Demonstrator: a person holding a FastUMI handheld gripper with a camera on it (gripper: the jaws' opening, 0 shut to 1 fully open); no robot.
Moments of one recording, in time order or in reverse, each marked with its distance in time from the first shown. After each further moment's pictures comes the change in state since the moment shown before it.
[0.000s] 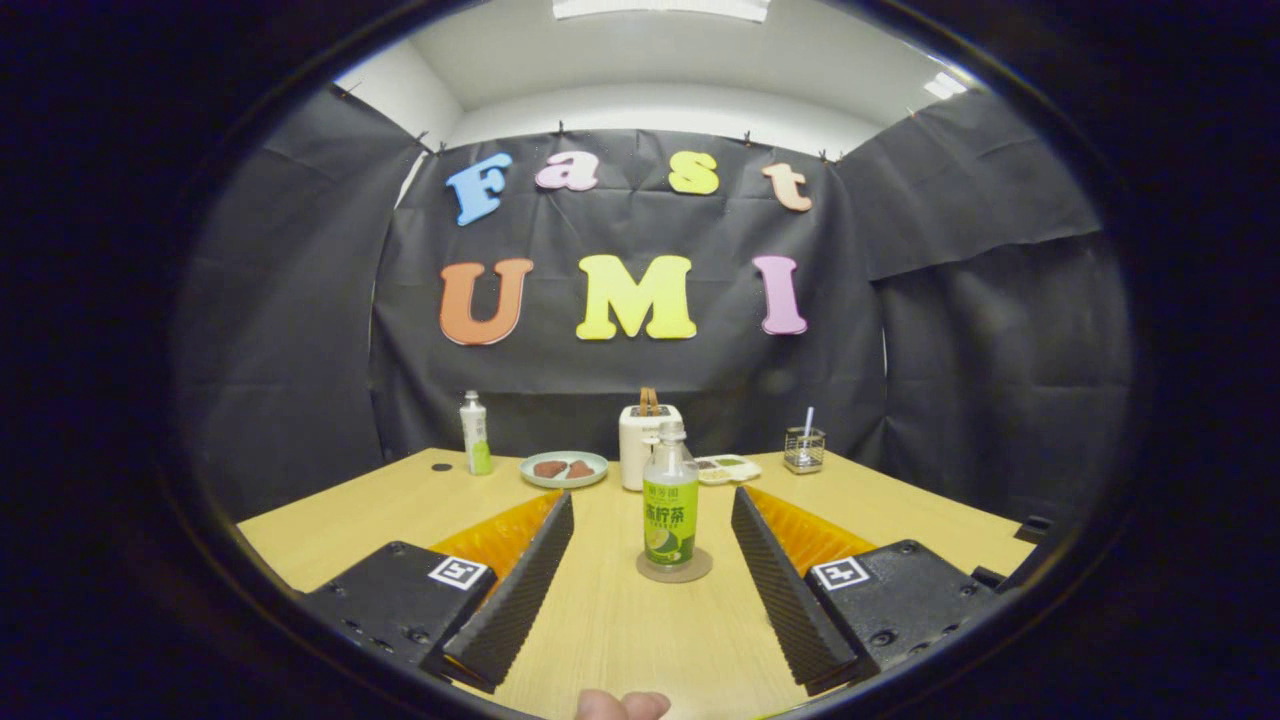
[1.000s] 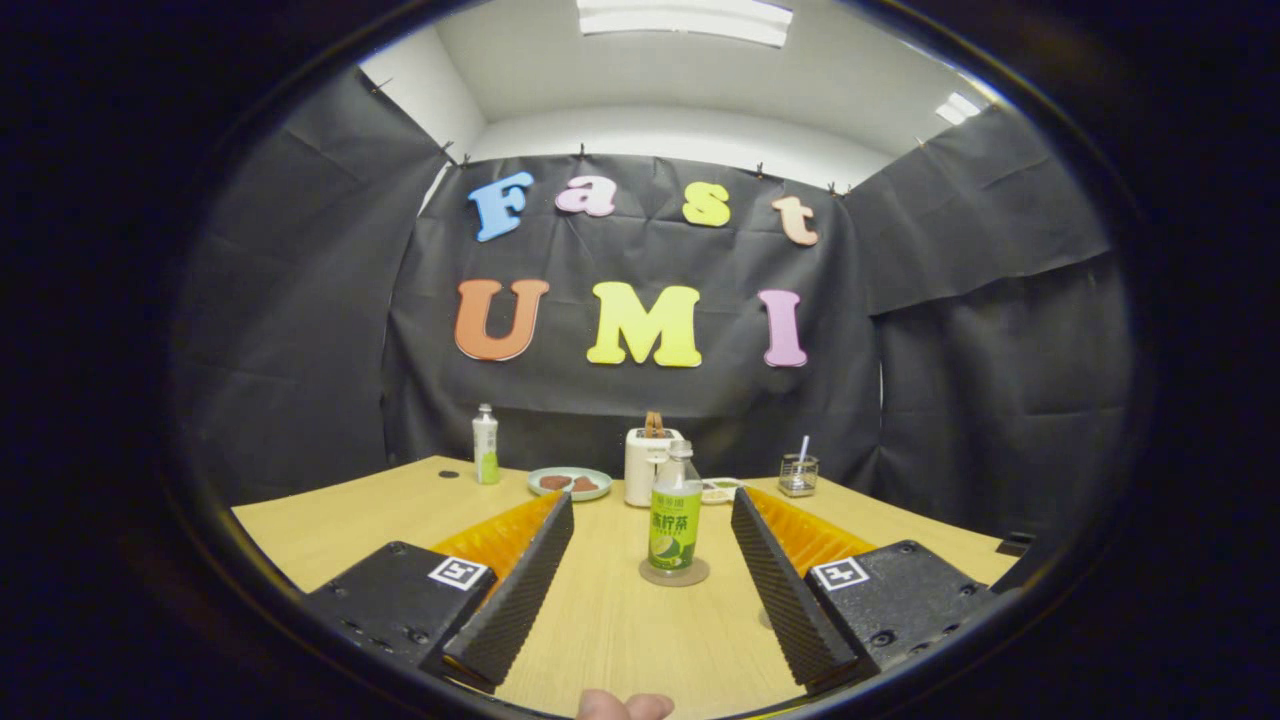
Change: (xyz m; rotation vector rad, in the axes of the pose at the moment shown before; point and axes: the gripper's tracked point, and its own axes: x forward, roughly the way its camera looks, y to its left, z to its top) arm -0.029 0.004 0.007 -0.065 -0.070 -0.005
